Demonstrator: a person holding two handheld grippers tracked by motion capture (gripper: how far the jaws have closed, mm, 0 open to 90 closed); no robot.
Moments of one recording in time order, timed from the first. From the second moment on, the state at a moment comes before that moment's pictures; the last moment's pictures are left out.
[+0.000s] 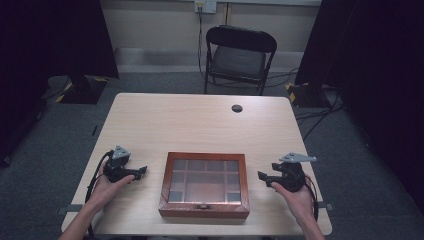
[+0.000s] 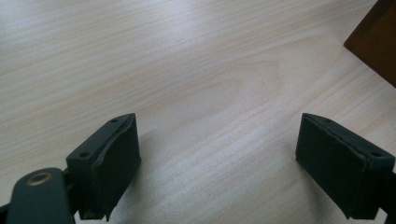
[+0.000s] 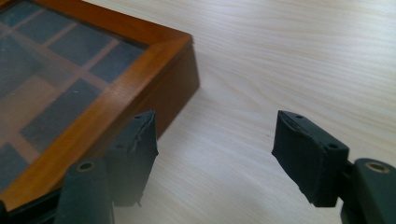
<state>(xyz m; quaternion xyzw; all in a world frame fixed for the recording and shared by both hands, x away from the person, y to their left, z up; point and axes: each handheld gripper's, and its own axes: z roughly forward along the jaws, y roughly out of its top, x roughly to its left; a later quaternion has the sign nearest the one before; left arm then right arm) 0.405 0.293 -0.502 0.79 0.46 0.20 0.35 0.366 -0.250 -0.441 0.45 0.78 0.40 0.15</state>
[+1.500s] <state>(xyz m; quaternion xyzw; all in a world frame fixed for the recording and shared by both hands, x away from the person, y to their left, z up) 0.405 0.293 -0.502 0.79 0.46 0.20 0.35 0.348 -0.122 -0.417 0.23 0.86 0.46 -0.02</state>
